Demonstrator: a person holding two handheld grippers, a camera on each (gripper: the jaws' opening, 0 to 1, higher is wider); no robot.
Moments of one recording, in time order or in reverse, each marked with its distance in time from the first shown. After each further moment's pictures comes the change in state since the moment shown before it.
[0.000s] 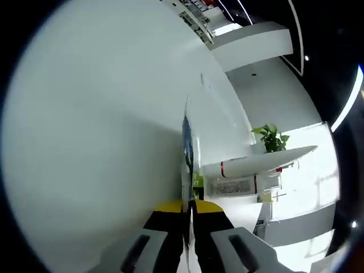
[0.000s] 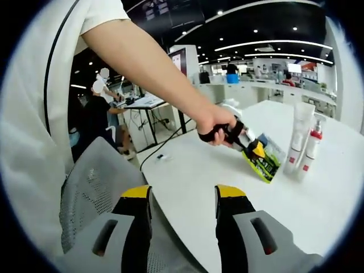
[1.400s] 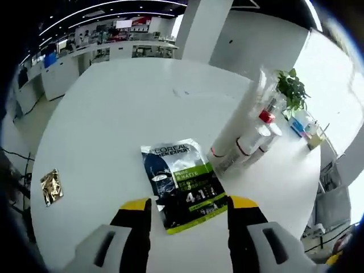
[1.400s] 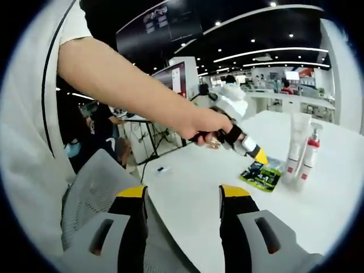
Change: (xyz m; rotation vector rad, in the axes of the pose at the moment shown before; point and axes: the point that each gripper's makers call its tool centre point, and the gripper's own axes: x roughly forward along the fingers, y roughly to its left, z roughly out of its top) left arm -0.066 -0.007 -0.007 0.566 -0.196 0.339; right arm -0.004 0.004 0.019 -0.016 -0.090 0.021
